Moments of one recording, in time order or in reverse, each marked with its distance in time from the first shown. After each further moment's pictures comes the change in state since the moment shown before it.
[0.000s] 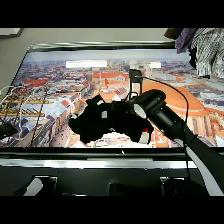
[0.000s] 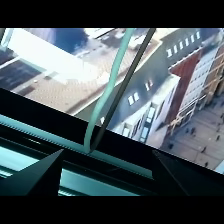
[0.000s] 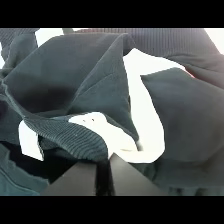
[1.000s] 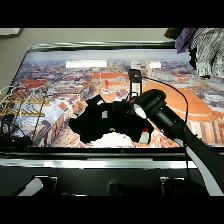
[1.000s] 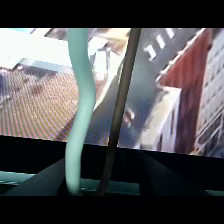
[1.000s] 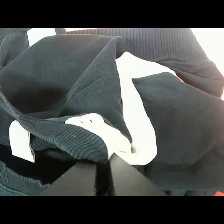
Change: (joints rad) left arm -0.003 -0.134 -0.279 -0.015 0.316 0.320; right arm 0.000 0.000 0.000 -0.025 0.011 -0.024
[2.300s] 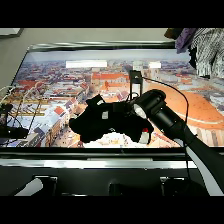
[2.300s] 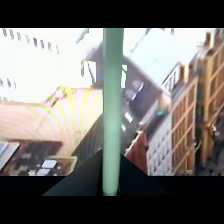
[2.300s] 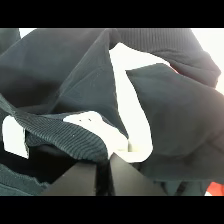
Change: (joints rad) left arm -0.059 -0.068 0.188 -0.043 -0.077 0.046; right arm 0.000 0.000 0.000 0.000 0.037 0.006
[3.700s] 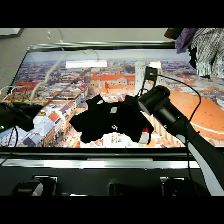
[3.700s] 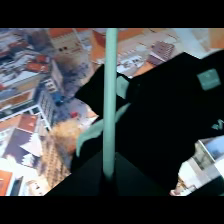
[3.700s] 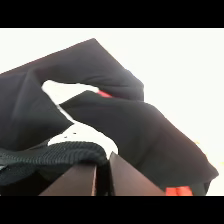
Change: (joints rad) left arm -0.602 0.594 0.134 -0.346 -0.066 -0.144; right arm -0.081 -0.009 0.000 -0.173 0.064 0.249
